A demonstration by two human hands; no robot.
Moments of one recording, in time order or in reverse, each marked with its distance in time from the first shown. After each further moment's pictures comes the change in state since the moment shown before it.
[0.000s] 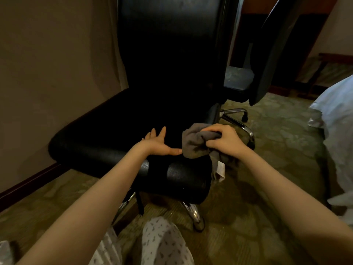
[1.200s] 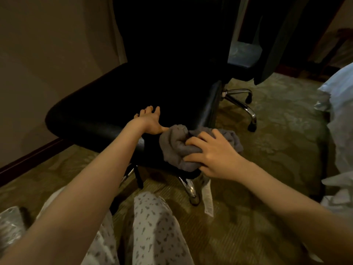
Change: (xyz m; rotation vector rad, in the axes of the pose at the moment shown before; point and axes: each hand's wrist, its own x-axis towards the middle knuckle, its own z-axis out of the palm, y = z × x) left_hand -0.005 -0.001 0.009 0.205 0.081 -0.039; right_hand -0.075 -0.019 0.035 -0.912 -0.168 -0.740
